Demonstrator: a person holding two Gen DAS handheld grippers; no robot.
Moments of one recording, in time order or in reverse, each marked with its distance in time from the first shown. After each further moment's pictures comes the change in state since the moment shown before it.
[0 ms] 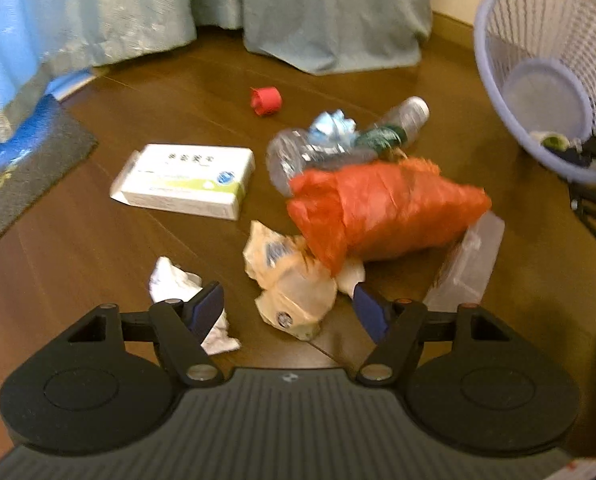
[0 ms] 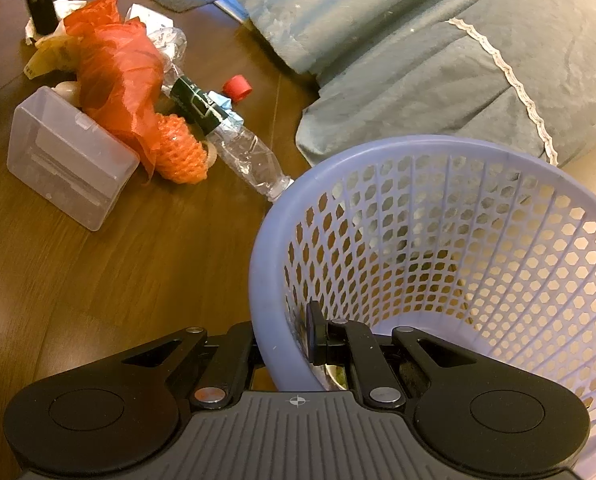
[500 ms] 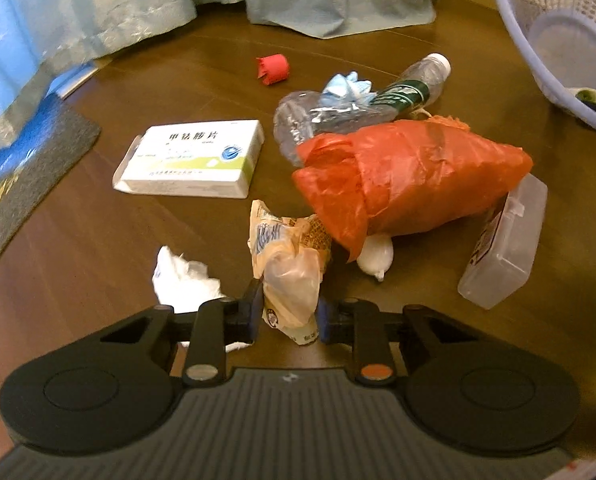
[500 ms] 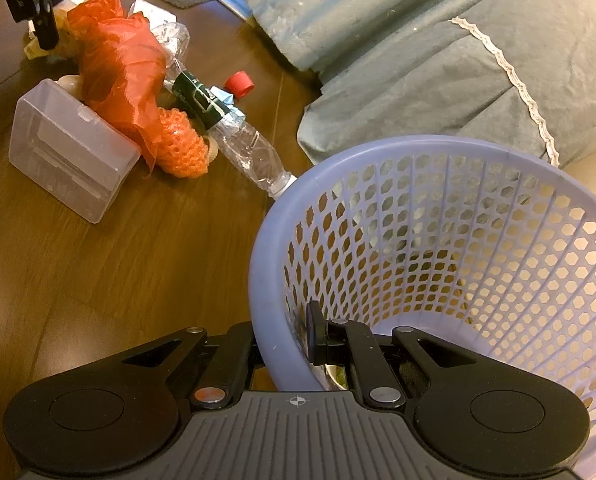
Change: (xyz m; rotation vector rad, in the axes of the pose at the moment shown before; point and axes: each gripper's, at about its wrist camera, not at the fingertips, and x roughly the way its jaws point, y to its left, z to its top) left arm 0.025 -0.007 -0.001 0.042 0.080 0.105; right arm 0.000 0.000 -0.002 -0.007 0.007 0.000
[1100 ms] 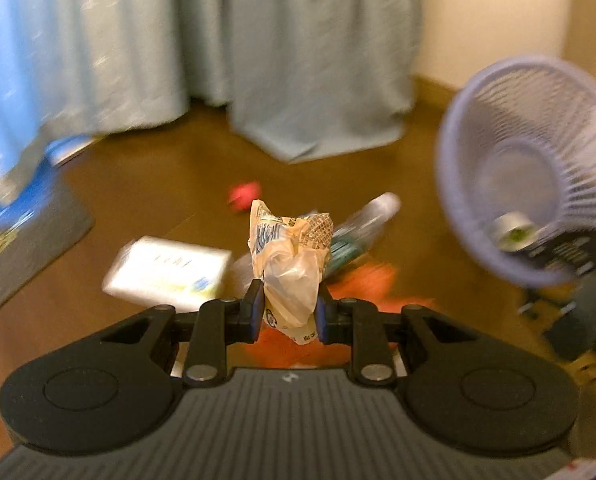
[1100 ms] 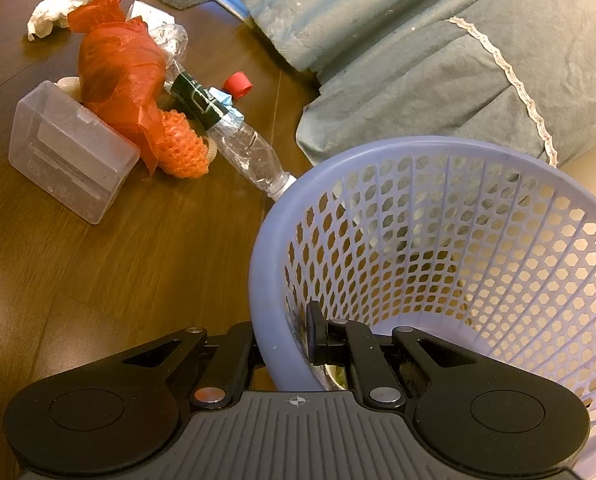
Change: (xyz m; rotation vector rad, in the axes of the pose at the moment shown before) left arm -0.087 -0.015 0.068 -0.068 -0.244 -0.148; right arm -0.001 -0.002 0.000 0.002 -0.001 0.001
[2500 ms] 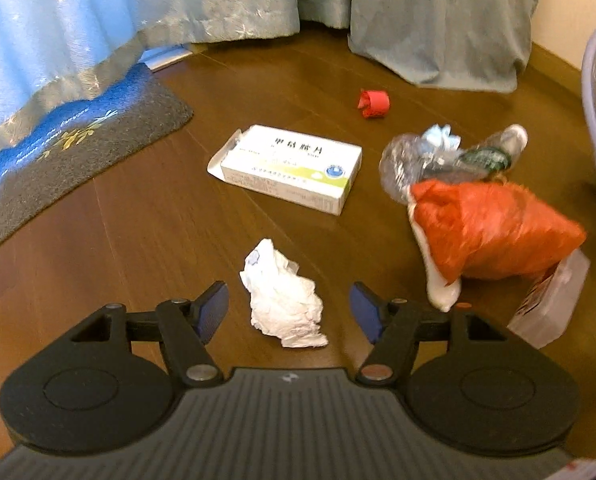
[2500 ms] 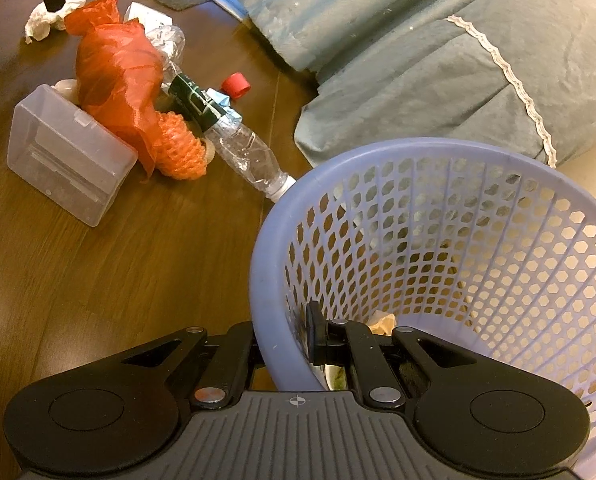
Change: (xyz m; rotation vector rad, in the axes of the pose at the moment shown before) left arm 0.031 0.073 -0.089 -0.146 0.154 0.285; right arm -0.001 -0.002 0.001 0.005 0.003 0.000
